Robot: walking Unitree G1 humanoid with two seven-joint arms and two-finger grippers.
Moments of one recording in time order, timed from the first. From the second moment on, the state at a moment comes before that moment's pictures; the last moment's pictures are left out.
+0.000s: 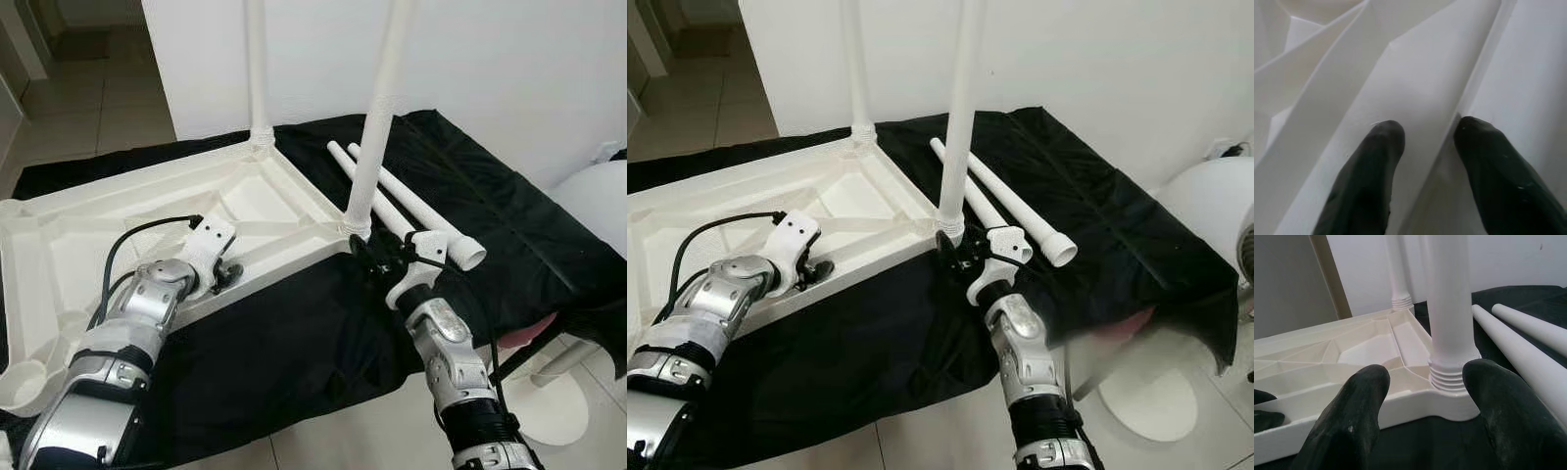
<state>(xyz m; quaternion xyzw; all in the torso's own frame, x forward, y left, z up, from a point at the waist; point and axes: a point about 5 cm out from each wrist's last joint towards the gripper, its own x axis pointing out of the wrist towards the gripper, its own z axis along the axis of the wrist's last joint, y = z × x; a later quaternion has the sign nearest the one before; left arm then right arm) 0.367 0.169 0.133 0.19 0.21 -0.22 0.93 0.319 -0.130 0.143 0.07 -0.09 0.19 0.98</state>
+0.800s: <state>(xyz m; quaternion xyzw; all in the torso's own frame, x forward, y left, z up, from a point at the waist) 0.360 0.144 0.132 0.18 0.20 -0.25 0.93 0.319 -0.129 0.141 0.07 -0.09 0.19 0.98</state>
